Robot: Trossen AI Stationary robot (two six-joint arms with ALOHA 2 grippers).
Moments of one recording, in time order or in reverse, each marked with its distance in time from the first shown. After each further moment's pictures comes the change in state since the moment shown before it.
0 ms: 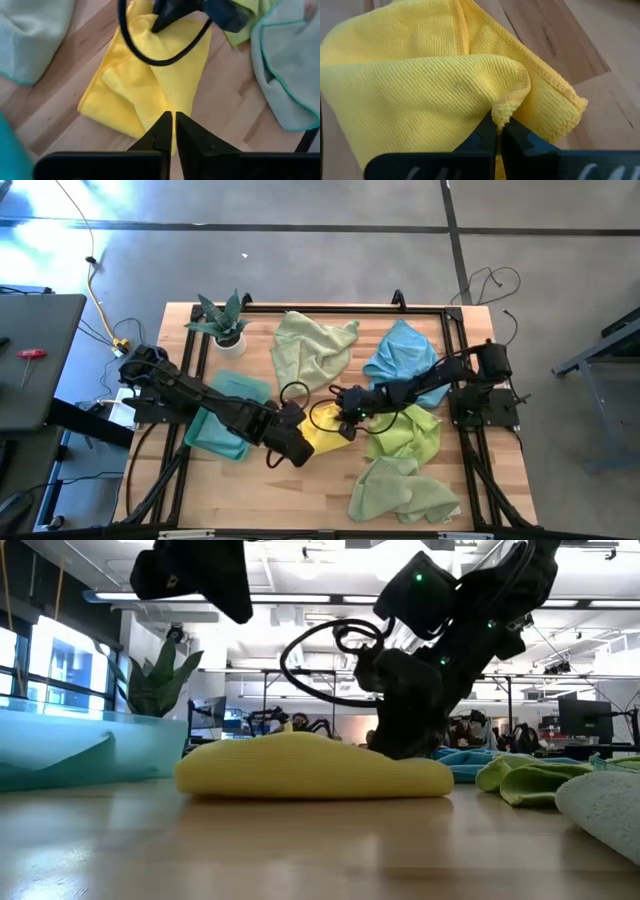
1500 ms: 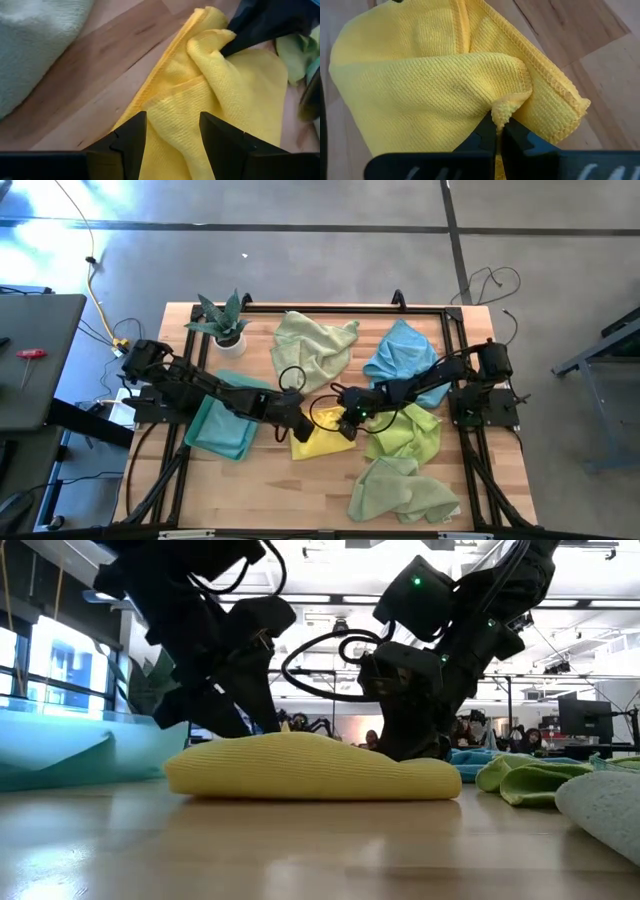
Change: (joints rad) left arm 0.198 -0.011 -0.505 0.694 0.087 0.083; right arm -0.023 -0.004 0.000 -0.063 -0.089 0.132
